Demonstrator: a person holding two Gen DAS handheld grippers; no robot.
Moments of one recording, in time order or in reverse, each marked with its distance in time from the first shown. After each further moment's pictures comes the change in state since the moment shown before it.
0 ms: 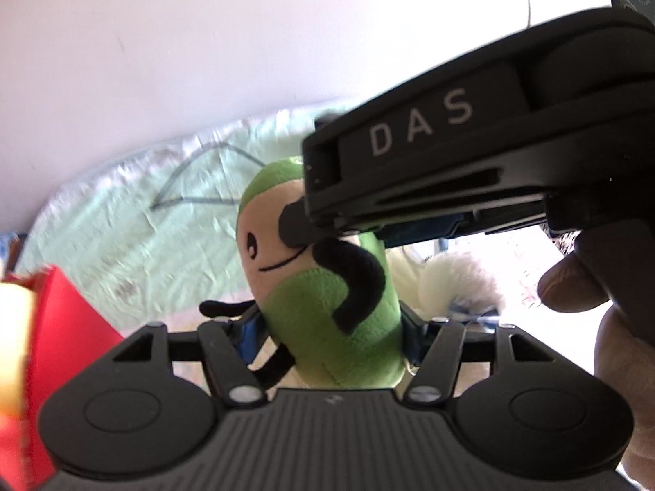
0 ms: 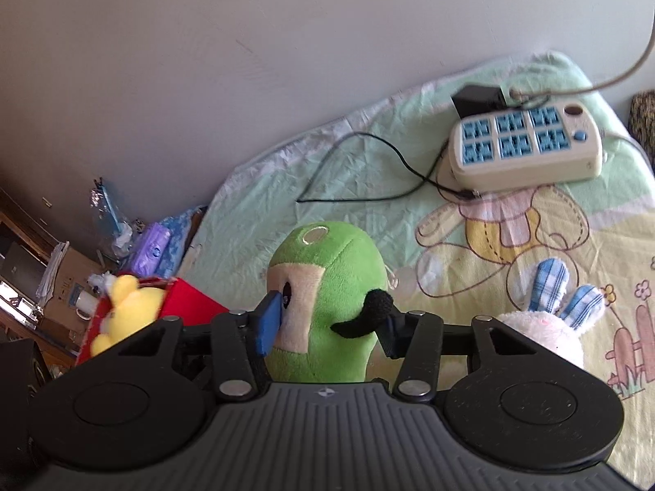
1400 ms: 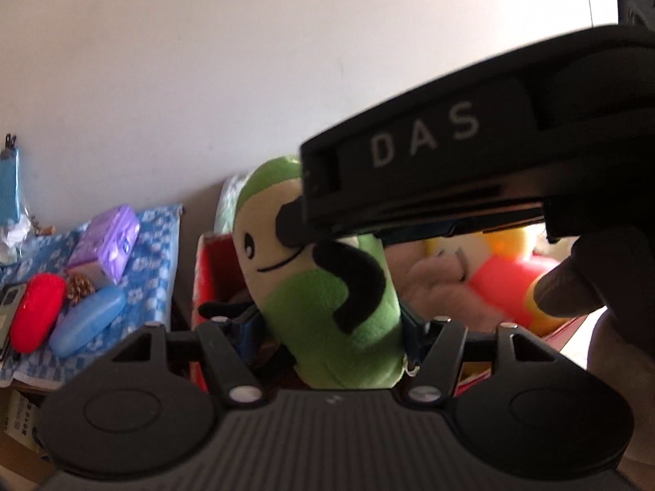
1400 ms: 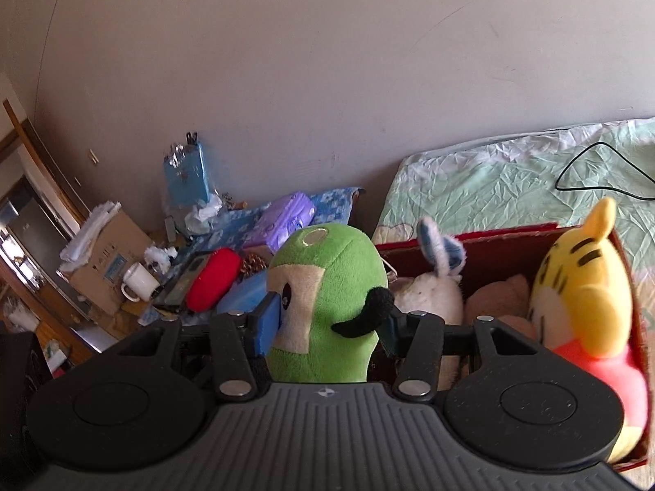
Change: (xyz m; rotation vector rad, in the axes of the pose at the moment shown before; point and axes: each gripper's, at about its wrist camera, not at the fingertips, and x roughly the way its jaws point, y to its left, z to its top) left arm -0.161 0.318 -0.122 -0.069 -0.086 0.040; right arm 0.122 0.335 -0.104 -0.171 -0.061 0.023
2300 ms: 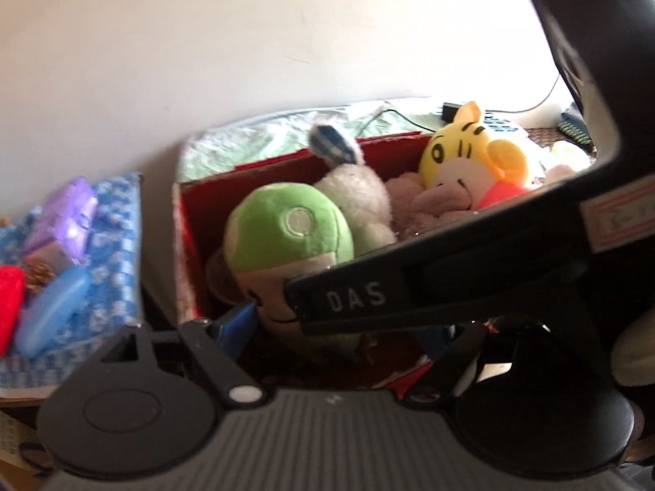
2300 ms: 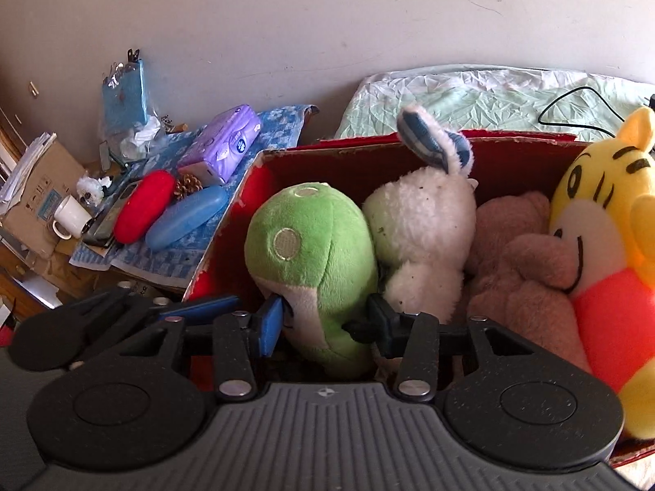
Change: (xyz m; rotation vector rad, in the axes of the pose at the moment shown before) left arm 0.029 0.032 -0.018 0.058 0.090 -0.202; right arm 0.054 0.002 -0.029 -0.005 0.191 -0.169
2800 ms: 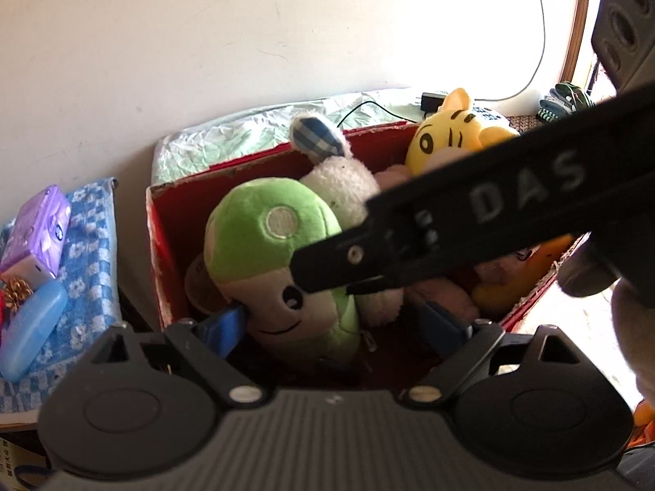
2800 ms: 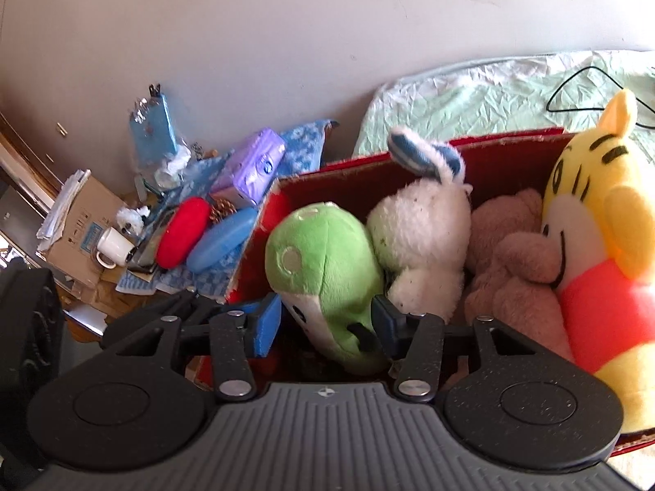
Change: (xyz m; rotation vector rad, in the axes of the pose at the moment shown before) left arm 0.001 -0.011 0.003 0.059 0.020 -0.008; right arm -0.027 -0.022 0.001 0.083 -0.043 0.143
